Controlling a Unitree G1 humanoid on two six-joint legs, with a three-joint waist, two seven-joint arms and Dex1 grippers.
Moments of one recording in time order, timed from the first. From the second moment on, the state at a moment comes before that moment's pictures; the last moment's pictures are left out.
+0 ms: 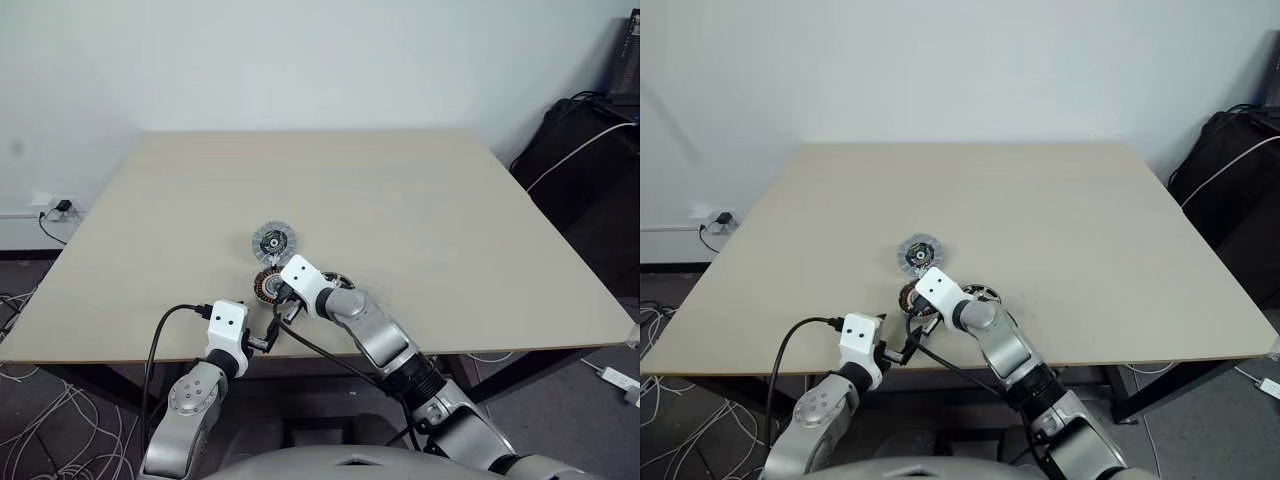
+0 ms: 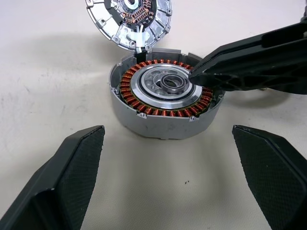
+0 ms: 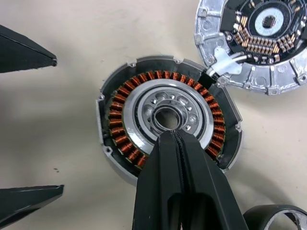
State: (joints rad) left arm 0.33 0.17 -0.15 -0.24 -0.08 0.23 -0.25; right arm -0.37 -0.03 0.50 0.19 -0.15 0.57 0.42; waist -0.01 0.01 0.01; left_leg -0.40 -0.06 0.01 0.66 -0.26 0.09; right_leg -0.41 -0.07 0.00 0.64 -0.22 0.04
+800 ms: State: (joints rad) left arm 0.33 0.16 -0.15 -0.23 -0.08 0.21 -0.25; right arm -0.38 -0.04 0.51 0.22 -0.15 0.55 0.46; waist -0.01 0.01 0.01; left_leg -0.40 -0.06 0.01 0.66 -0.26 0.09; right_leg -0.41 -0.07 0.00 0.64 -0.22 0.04
